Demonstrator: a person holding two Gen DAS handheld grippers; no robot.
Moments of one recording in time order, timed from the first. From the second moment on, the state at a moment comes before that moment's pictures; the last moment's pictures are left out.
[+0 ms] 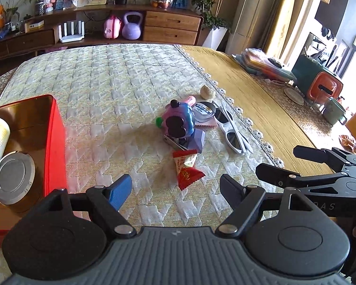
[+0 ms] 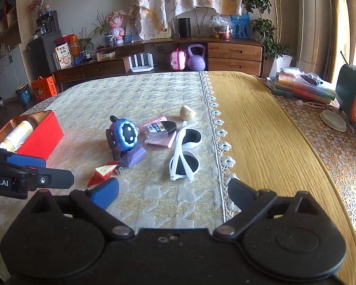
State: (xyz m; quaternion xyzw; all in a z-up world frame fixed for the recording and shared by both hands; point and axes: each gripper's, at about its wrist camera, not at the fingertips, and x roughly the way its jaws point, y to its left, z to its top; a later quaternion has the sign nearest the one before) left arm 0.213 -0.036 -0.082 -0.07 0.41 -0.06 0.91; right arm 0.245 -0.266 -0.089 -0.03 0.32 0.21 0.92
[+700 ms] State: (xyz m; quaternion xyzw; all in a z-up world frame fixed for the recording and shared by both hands) left arm 0.255 -0.055 -0.117 -0.01 0.43 -0.05 0.90; right arm 0.294 -0.246 -0.123 -0.07 0.33 0.22 0.92
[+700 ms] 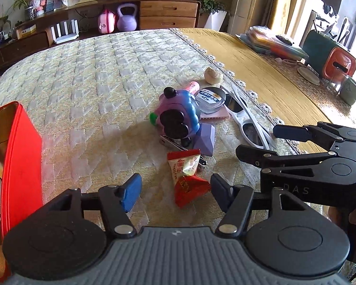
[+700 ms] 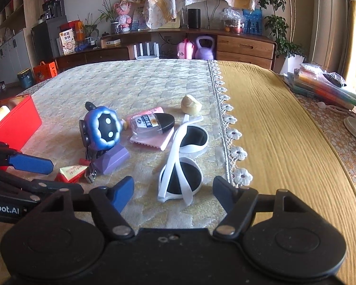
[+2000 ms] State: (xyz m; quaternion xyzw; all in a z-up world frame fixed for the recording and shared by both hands) left arm 0.213 -0.057 -0.074 0.00 0.39 -0.04 0.92; right arm 0.230 -0.262 -0.065 -0.04 0.26 0.19 0.95
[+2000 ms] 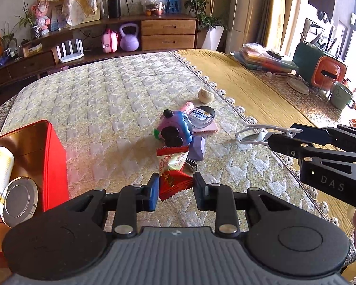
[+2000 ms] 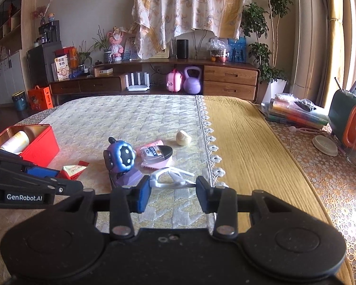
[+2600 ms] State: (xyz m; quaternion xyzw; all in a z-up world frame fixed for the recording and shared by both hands) left arm 0.183 -0.024 -0.046 -0.03 0.38 -0.04 0.93; right arm 0.199 -0.255 -0.034 -0.05 0.24 0.20 0.95
